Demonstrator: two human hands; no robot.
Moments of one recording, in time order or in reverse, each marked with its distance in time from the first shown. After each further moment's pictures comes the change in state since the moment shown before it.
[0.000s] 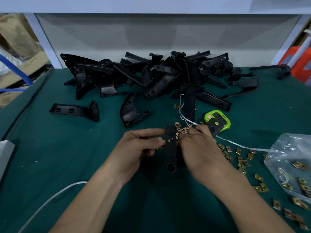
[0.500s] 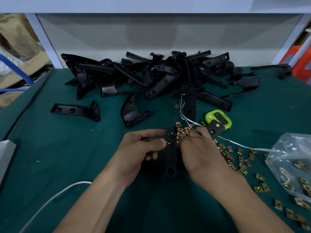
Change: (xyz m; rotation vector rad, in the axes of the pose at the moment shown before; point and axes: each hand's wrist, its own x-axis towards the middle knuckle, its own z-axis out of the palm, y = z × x) left_hand -0.005 -0.002 0.005 0.105 0.034 0.065; right_hand -0.002 -0.006 0.001 0.000 -0.036 -0.001
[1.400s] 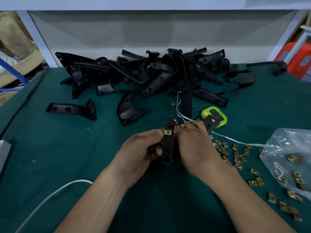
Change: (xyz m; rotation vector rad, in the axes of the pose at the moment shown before) left_hand 0.000 -0.006 0.013 -0.205 -0.084 -0.138; right_hand 0.006 0.005 0.004 0.040 0.051 0.042
